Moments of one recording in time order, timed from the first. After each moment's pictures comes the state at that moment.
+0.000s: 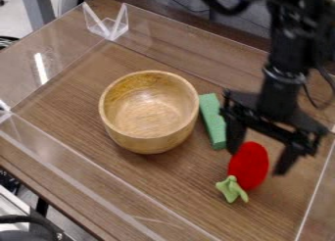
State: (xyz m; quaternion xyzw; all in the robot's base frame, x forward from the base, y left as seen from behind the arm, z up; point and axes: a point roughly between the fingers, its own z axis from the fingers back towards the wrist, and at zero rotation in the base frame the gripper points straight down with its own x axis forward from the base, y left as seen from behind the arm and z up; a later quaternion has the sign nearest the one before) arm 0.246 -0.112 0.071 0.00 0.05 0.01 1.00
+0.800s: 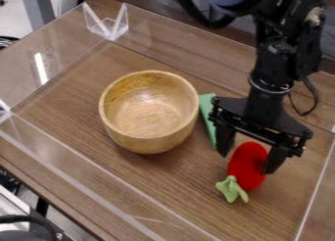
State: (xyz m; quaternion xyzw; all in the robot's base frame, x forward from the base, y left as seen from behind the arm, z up) arm 0.255 -0.090 0.058 0.01 0.02 0.05 1.00
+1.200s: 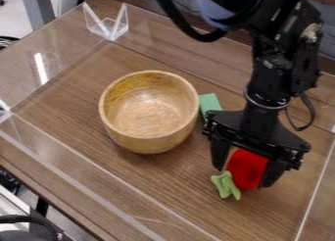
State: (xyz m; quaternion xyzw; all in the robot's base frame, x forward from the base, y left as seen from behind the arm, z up) arm 0.237 -0.097 0.057 0.01 0.02 0.08 1.00
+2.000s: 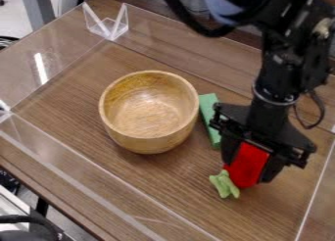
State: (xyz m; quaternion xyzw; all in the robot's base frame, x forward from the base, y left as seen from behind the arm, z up) arm 0.242 -0.099 0.066 0.02 0.01 0.02 1.00
